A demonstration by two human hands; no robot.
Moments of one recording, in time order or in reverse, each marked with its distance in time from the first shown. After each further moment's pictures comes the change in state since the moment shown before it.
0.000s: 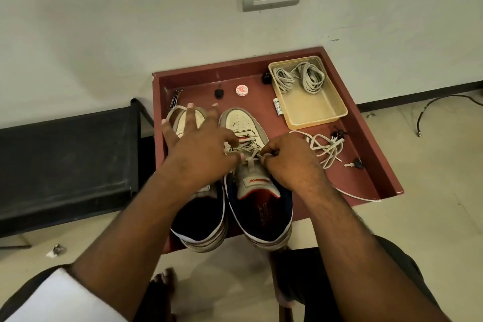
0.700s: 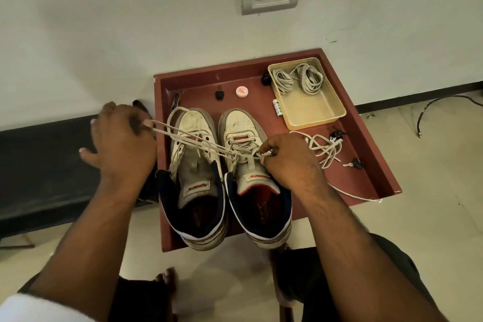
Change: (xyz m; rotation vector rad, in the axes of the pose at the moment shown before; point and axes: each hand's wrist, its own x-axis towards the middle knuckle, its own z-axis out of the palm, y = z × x) left_hand -0.015 -0.074 -0.011 -0.431 0.593 -0.482; right_hand 0.000 0.002 0.004 0.018 0.031 0.017
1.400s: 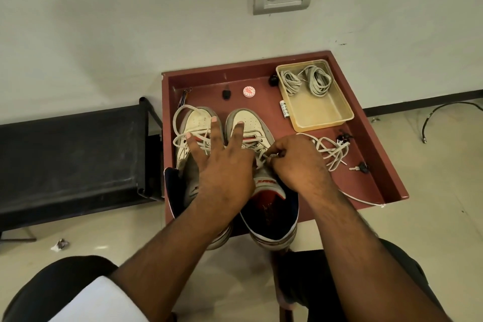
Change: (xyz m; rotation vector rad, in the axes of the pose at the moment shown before) left_hand -0.079 0.061 0.056 0.528 -0.511 0.530; right_hand 0.000 0.000 -0.002 -0.017 -0.010 -0.026
